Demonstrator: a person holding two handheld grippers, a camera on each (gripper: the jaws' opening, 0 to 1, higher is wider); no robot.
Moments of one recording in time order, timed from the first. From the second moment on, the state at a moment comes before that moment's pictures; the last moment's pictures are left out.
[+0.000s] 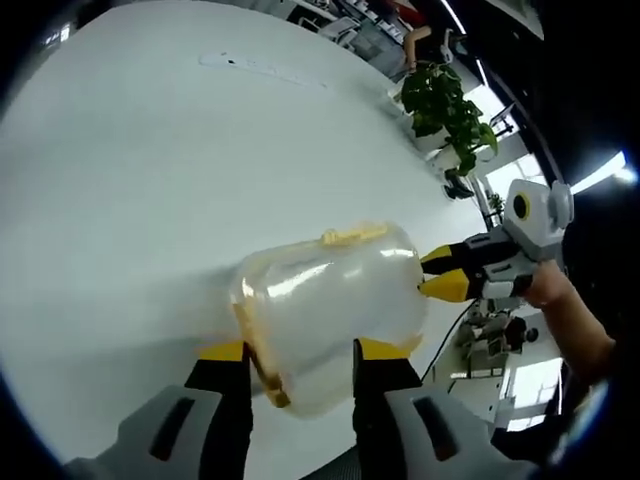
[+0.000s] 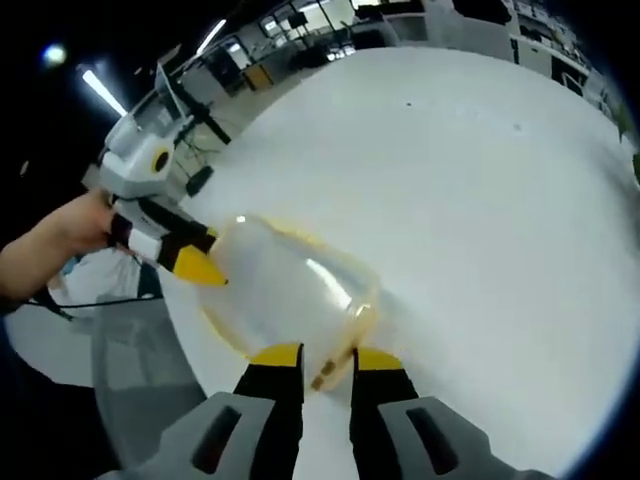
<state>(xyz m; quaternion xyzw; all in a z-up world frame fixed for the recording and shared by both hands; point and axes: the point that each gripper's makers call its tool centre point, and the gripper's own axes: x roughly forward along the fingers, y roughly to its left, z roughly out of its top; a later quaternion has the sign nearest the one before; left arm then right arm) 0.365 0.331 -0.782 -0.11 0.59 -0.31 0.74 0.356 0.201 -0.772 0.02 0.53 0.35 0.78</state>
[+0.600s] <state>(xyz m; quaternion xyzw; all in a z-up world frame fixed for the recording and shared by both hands) 0.369 0.337 -0.786 -0.10 0.58 -0.32 0.74 0.355 0.203 -0.769 0.04 0.51 0.34 0.79</state>
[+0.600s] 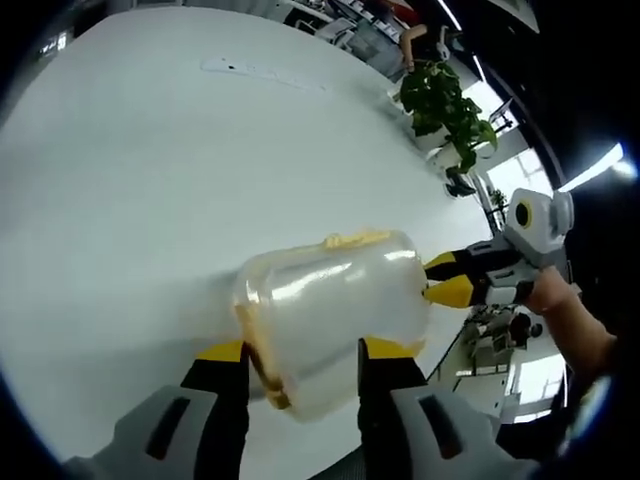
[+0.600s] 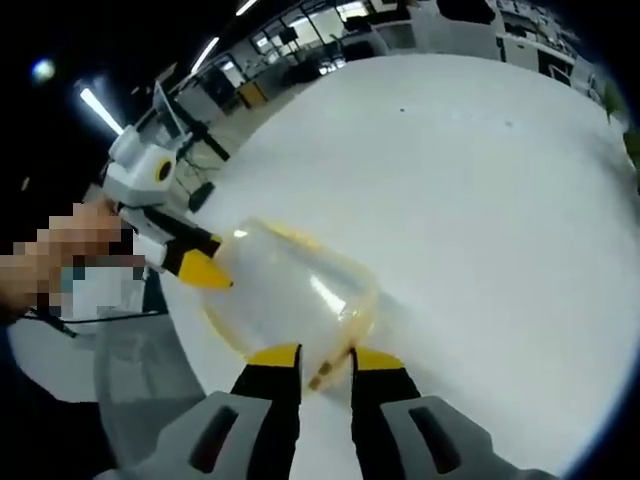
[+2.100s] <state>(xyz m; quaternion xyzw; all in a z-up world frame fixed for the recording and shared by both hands) 0.359 0.318 -0.760 0.29 0.38 -0.55 0.69 0.349 0.227 -0.761 -0.29 0.41 0.51 0.70</state>
